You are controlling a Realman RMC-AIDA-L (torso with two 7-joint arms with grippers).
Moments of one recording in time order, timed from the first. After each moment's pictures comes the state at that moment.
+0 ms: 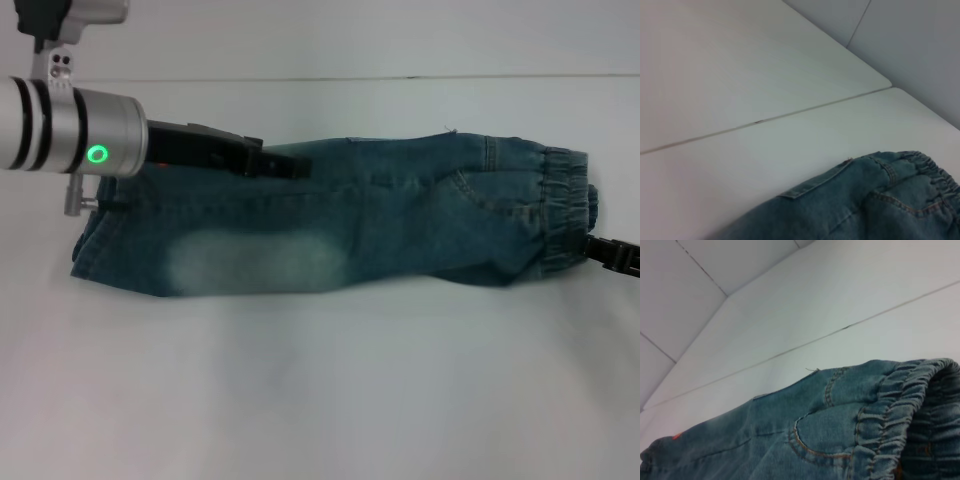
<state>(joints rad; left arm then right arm) -0.76 -2.15 0.79 0.89 2.31 1.30 -2.11 0.37 2.07 -0.55 -0.61 -1.98 -1.24 1.81</state>
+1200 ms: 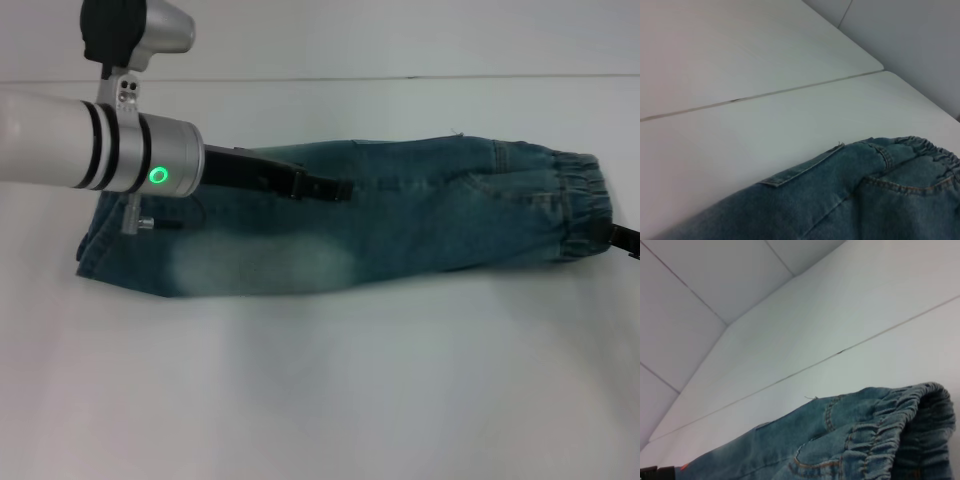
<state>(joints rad) -0.80 -2.17 0.90 0.75 2.25 1.17 -2.12 0.35 2.08 -0.47 -0.65 -1.98 -1.30 1.84</state>
